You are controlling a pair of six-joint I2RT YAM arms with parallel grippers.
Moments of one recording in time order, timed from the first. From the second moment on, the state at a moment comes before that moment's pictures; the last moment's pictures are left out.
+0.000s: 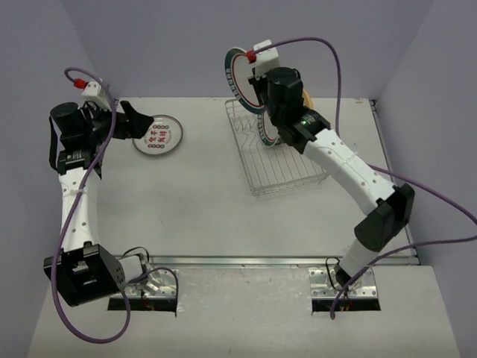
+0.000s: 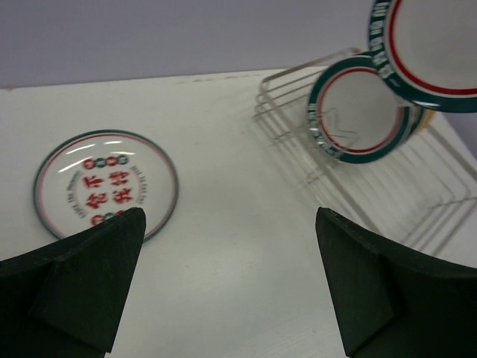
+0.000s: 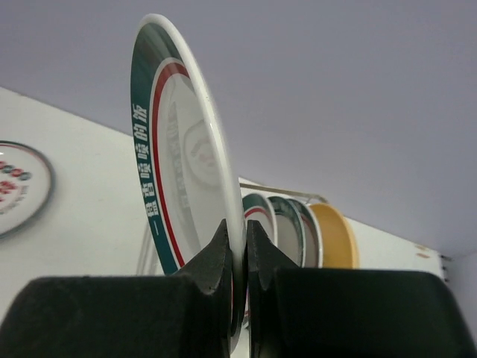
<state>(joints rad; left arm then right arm) 0.35 1.19 1.16 -0.21 0.76 -0.13 0.64 1.68 1.71 -0.13 0.45 -0.24</state>
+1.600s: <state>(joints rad) 0.37 1.54 1.18 -0.32 0.90 -0.22 0.50 1.65 1.52 -0.34 -0.33 0.31</state>
